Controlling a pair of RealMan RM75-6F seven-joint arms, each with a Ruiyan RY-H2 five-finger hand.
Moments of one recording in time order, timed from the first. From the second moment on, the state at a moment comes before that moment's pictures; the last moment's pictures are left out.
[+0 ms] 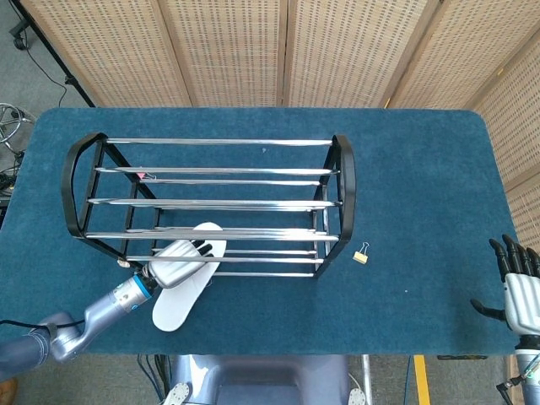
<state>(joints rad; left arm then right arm) -0.70 -1.56 0.04 -1.12 1.83 1.17 0.16 0.08 -1.09 0.11 -1.64 -1.33 1.41 -0.10</state>
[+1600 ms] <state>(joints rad) -0.75 -1.65 -0.12 -1.22 1.44 0.99 0.44 0.08 -1.07 0.11 -1.64 -1.32 1.40 -0.06</state>
